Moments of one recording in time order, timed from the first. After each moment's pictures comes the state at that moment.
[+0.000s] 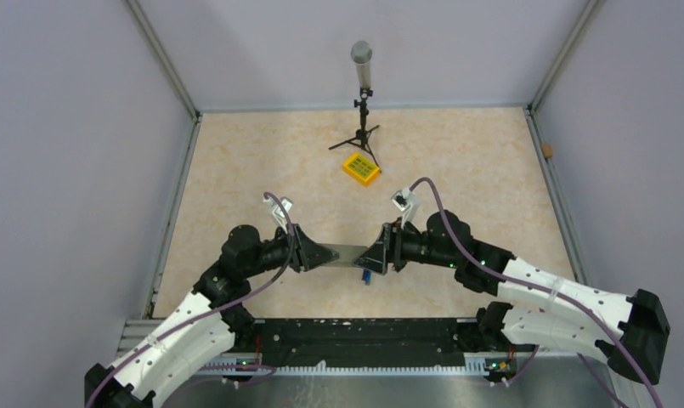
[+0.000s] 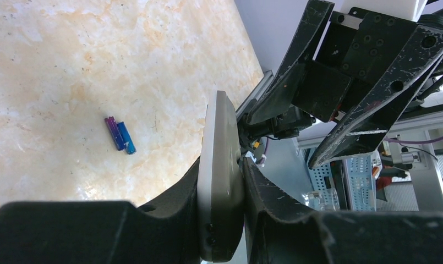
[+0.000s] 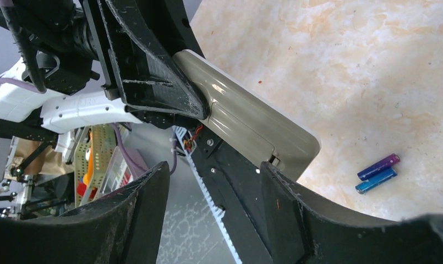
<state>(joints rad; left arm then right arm) -0.60 0.57 0.39 0.00 0.52 -0.89 0.98 0.90 0.64 -0.02 -0.24 0.77</state>
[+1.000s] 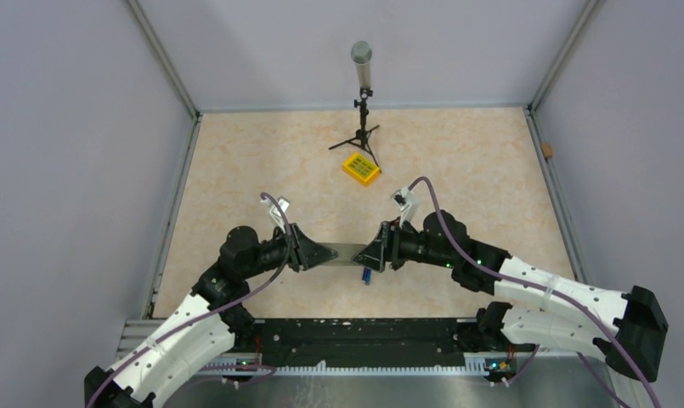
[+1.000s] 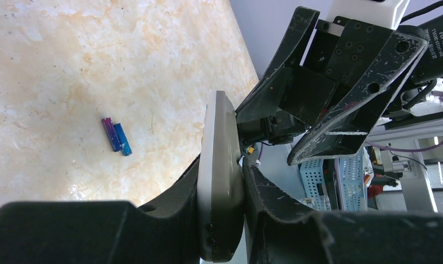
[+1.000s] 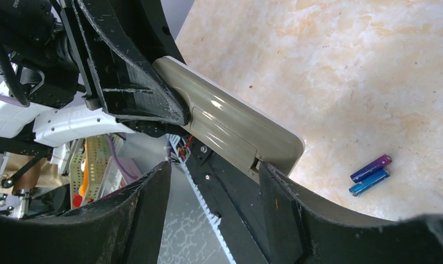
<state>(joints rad) -0.60 0.56 0.38 0.00 0.51 -0.93 0.98 0.93 0.63 0.01 -0.20 0.79</state>
